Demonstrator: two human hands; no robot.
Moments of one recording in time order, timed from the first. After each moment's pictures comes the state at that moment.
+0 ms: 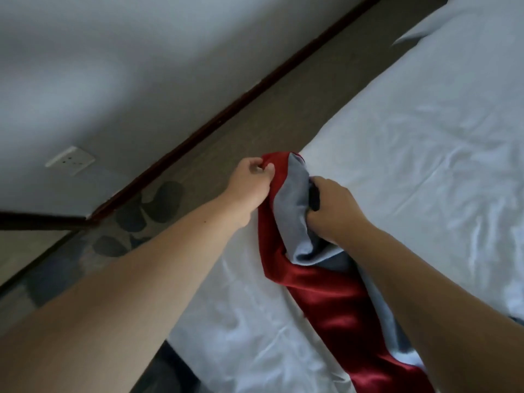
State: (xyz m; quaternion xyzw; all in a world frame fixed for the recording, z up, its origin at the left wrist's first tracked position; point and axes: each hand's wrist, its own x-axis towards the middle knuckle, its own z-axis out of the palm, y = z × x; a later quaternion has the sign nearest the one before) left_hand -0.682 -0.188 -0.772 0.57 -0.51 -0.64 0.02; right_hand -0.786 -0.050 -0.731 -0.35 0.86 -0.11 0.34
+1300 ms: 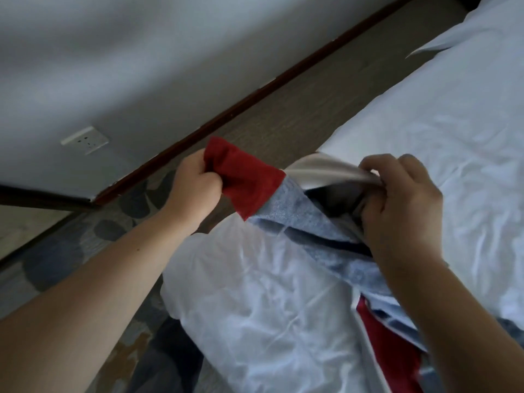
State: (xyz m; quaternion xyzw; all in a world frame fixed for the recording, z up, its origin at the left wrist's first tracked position) left_hand -0.568 -0.225 -0.731 0.49 -0.62 -0.59 0.17; right_hand -0.748 -0.038 -0.649 -0.41 0.88 -0.24 -0.01
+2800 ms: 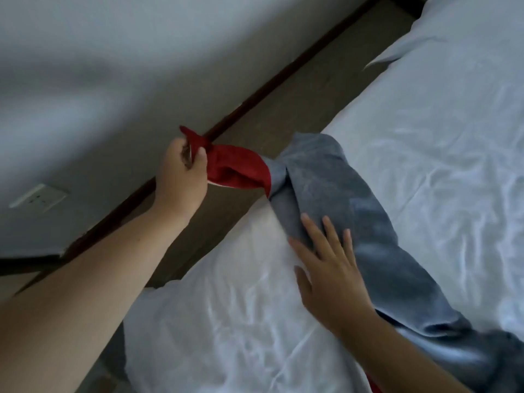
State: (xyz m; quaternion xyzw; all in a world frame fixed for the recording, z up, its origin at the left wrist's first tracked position) left_hand -0.664 -0.267 -0.759 0.47 -0.67 -0.53 0.22; right_hand -0.750 0.006 -0.744 -0.49 0.86 -0.01 0.16
